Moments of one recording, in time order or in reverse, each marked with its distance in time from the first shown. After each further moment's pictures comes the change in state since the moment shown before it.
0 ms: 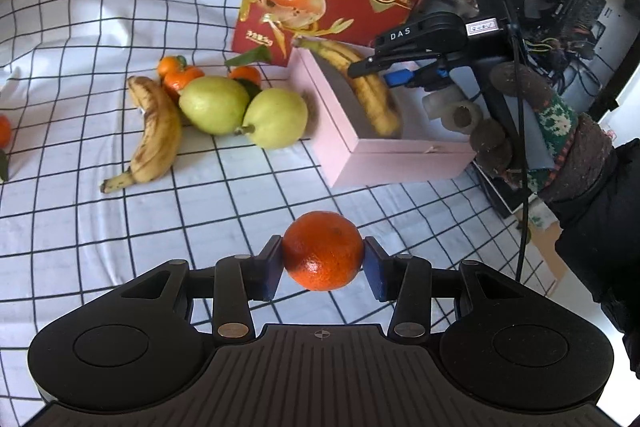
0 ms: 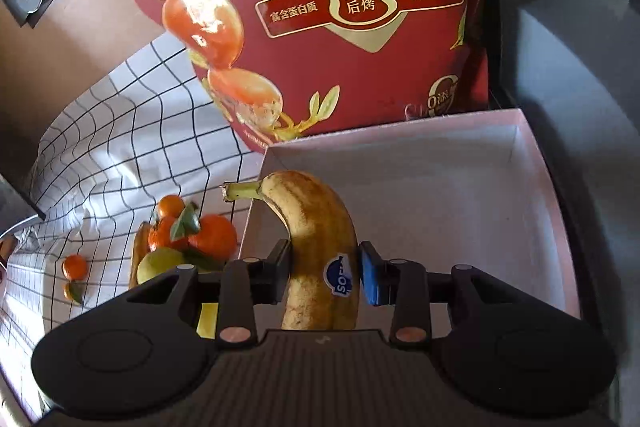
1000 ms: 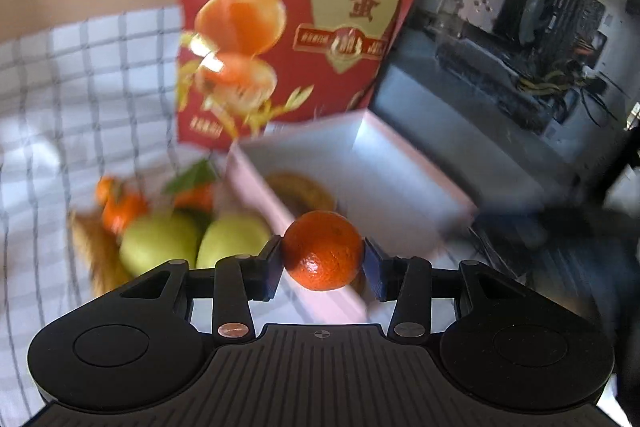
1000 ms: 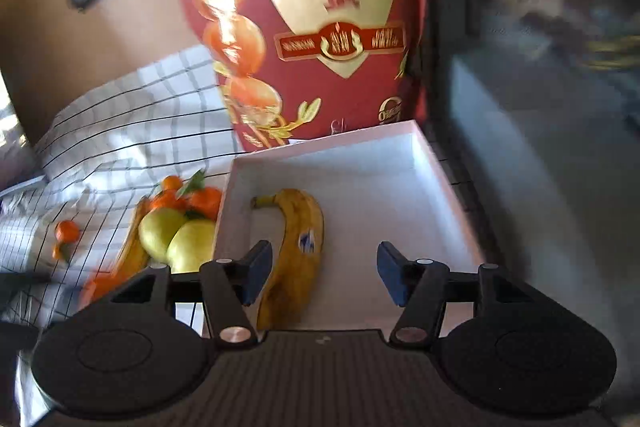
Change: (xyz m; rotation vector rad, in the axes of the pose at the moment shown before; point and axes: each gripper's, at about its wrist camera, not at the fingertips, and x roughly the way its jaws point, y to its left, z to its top) left arm 0.060 -0.034 0.107 0.165 -0.055 -0.026; right arm -0.125 0.014 -0.091 -0.162 -0.189 -0.105
